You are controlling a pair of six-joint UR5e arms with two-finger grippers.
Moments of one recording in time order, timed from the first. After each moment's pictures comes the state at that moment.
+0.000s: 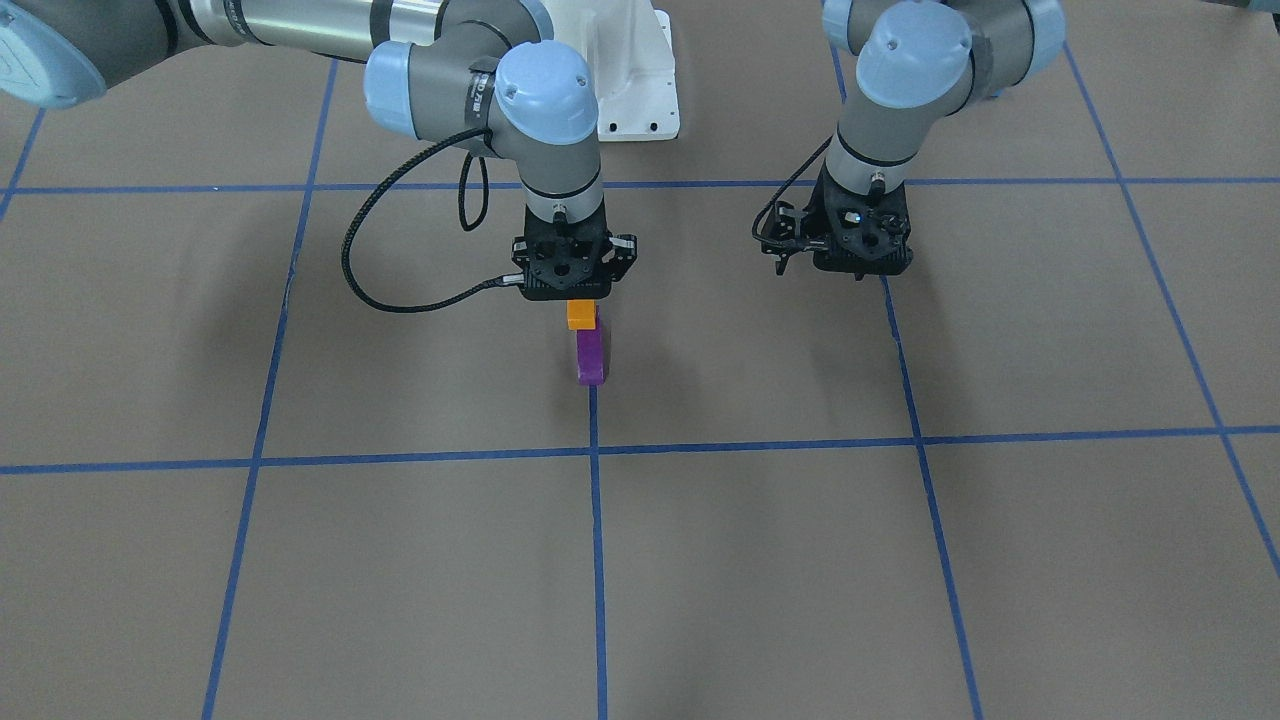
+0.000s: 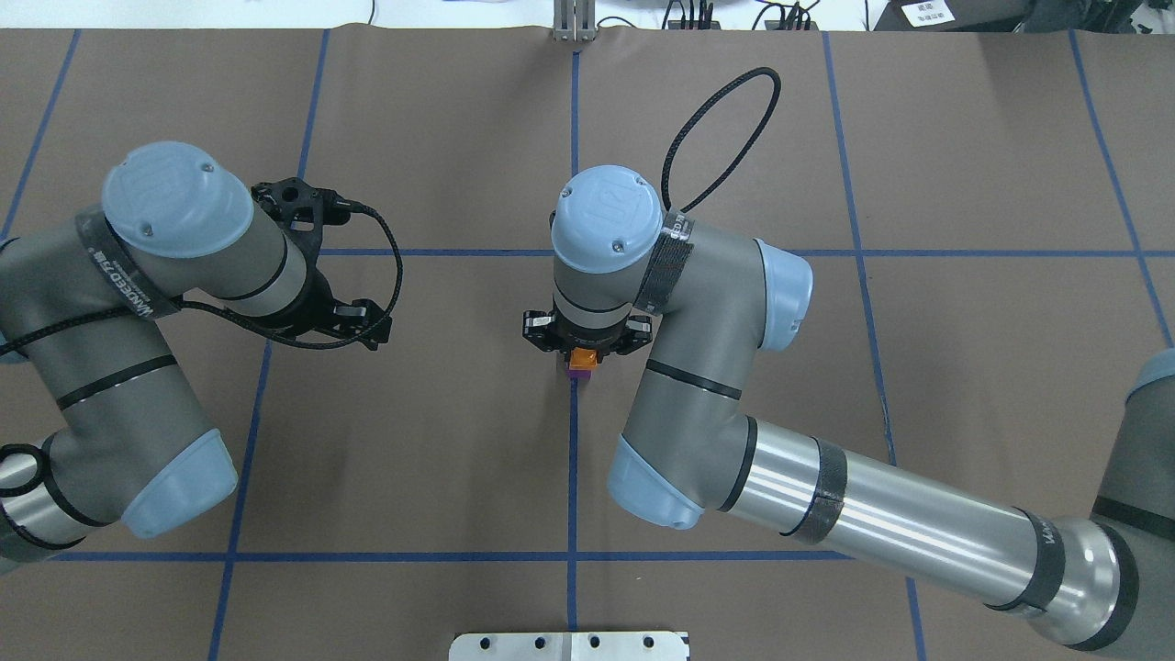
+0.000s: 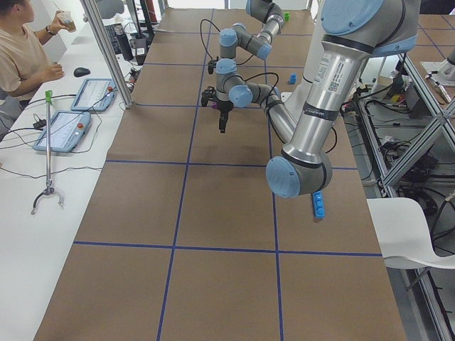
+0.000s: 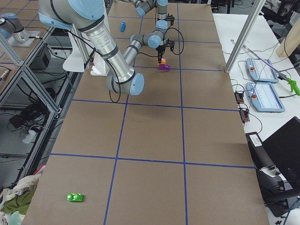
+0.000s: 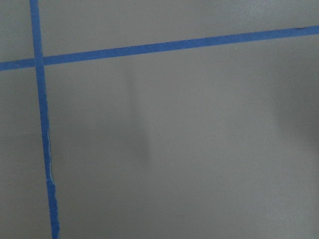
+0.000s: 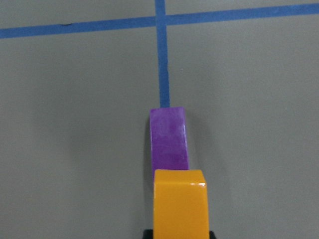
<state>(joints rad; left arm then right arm) -0.66 -1.96 -1.93 -1.52 -1.97 -0.97 0.50 -0.75 1.55 -1.61 1.92 1.24</state>
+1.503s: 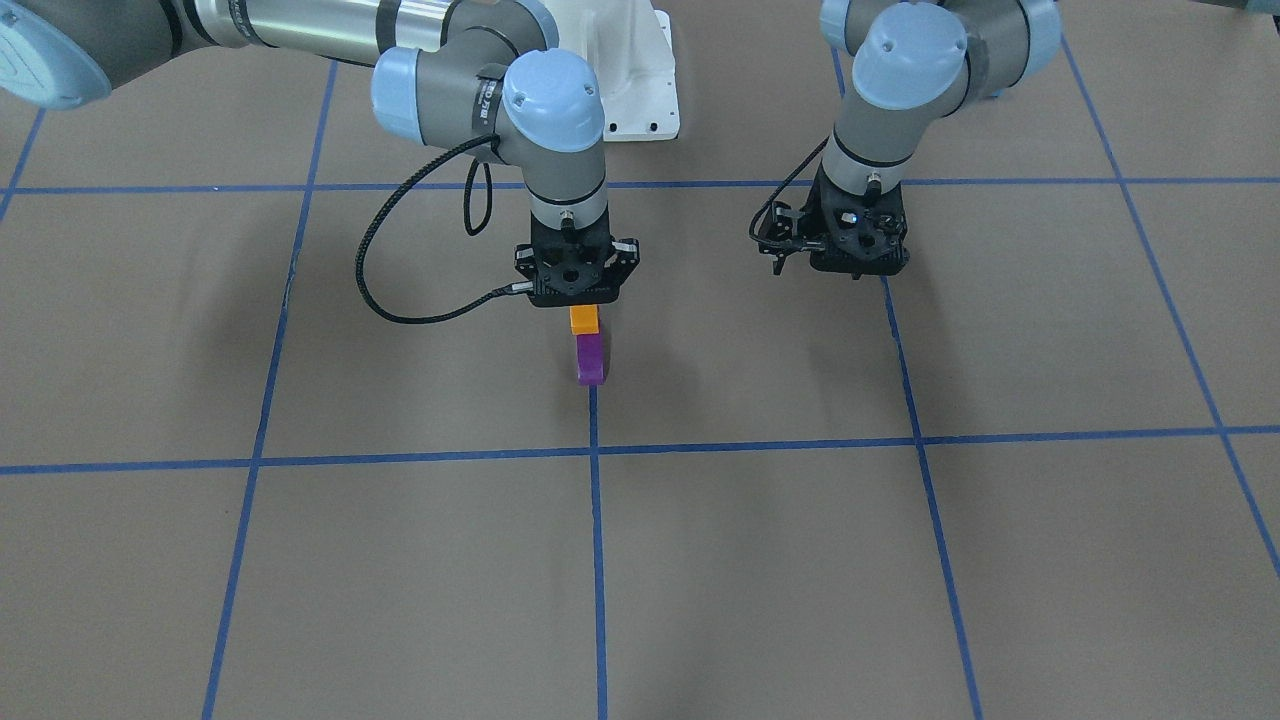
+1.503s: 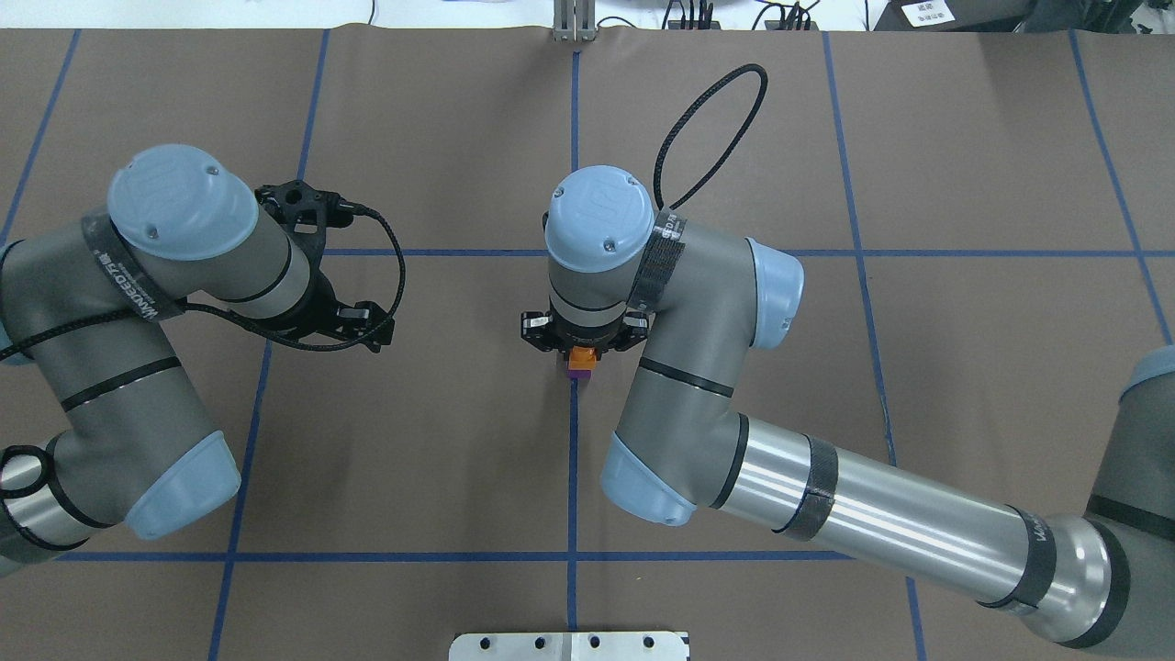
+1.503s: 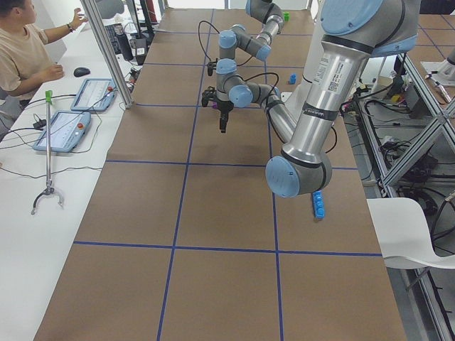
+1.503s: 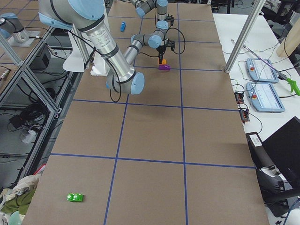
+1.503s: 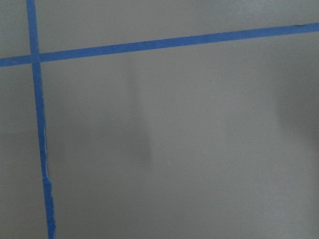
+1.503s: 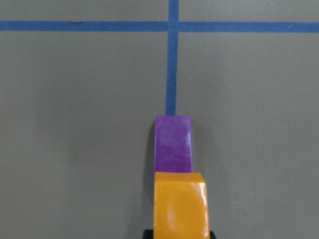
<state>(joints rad) -0.66 -1.97 -1.93 -1.52 -1.97 -0.97 0.50 -0.74 1.53 -1.60 1.91 1.20</state>
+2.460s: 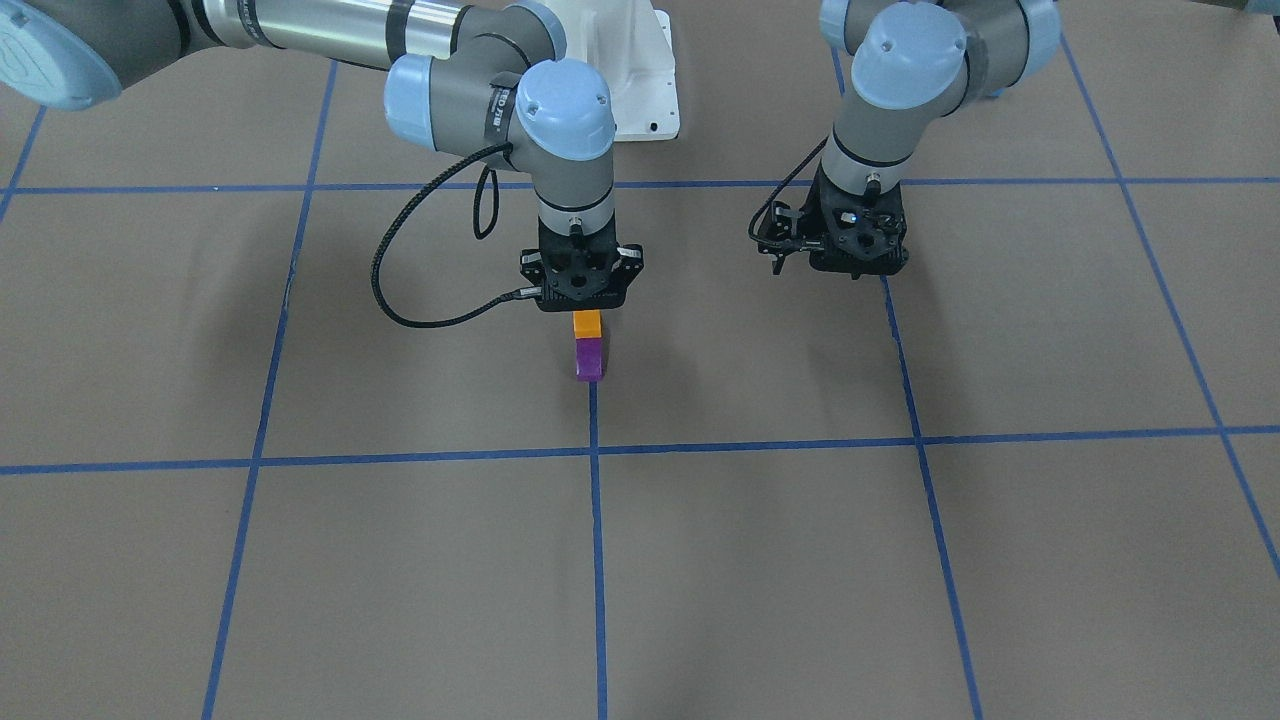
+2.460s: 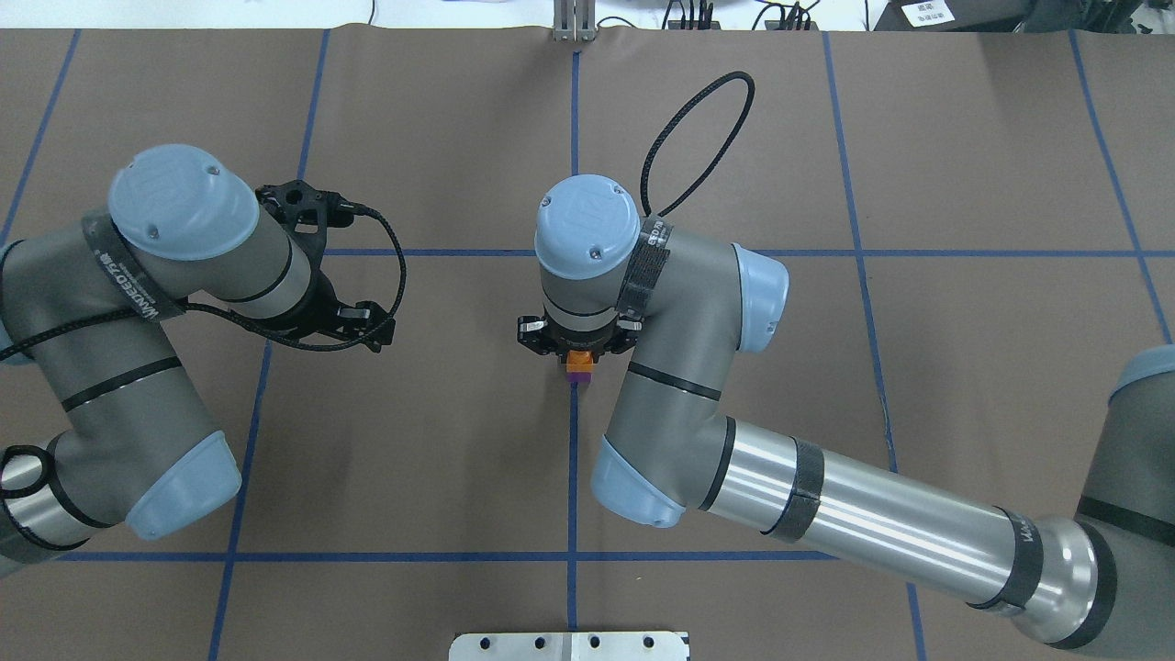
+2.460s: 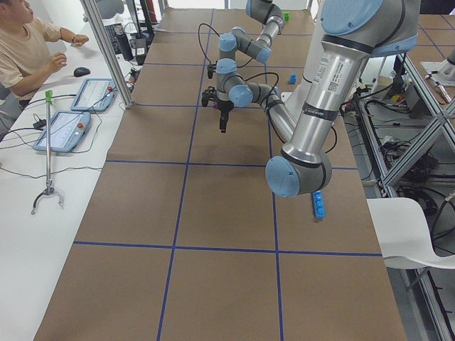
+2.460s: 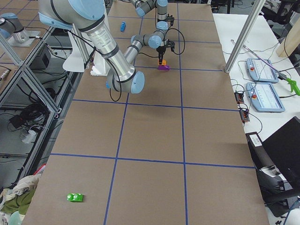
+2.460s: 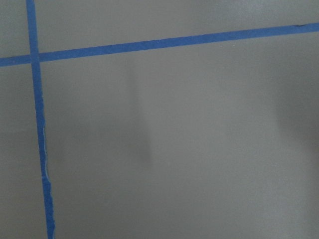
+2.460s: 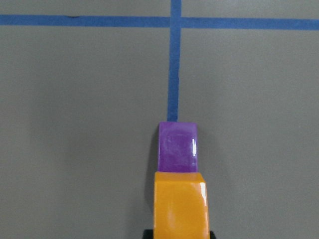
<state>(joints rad) -0.66 -1.97 -1.93 -1.52 -1.97 -0.97 0.49 -0.72 1.49 -1.60 1.90 1.20</state>
